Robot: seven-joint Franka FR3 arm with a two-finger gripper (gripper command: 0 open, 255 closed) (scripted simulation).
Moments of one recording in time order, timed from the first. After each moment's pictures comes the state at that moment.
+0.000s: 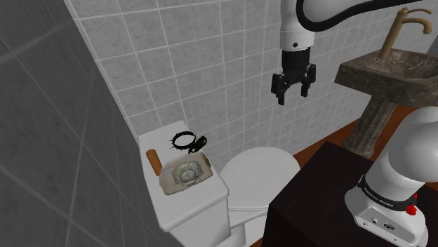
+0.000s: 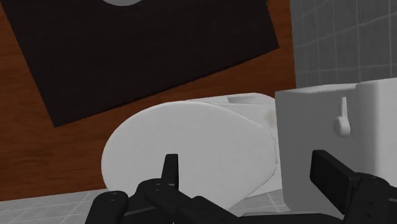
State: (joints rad) arm 0.00 -0.63 0.17 -2.40 0.12 1.65 0.44
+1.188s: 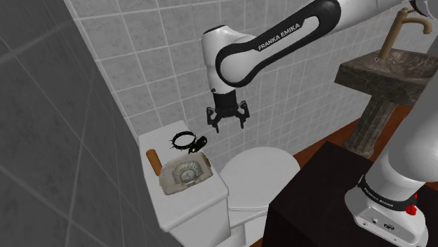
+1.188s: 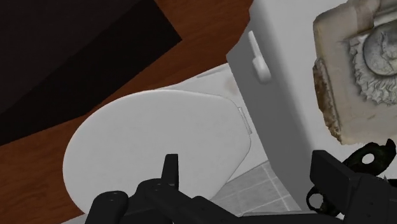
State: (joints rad) arm 0.00 0.02 0.47 -2.08 0.03 2.00 1.07
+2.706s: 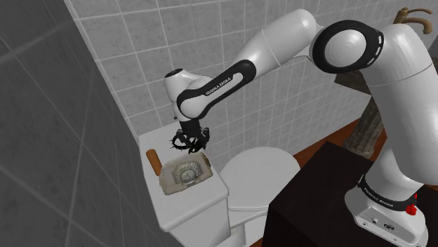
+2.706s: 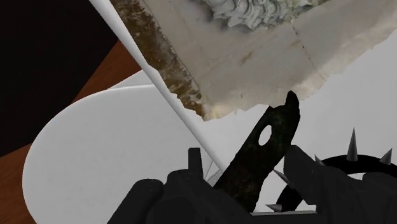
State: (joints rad) arm 0.18 0.65 0.39 -1.53 -0.23 2.04 1.48
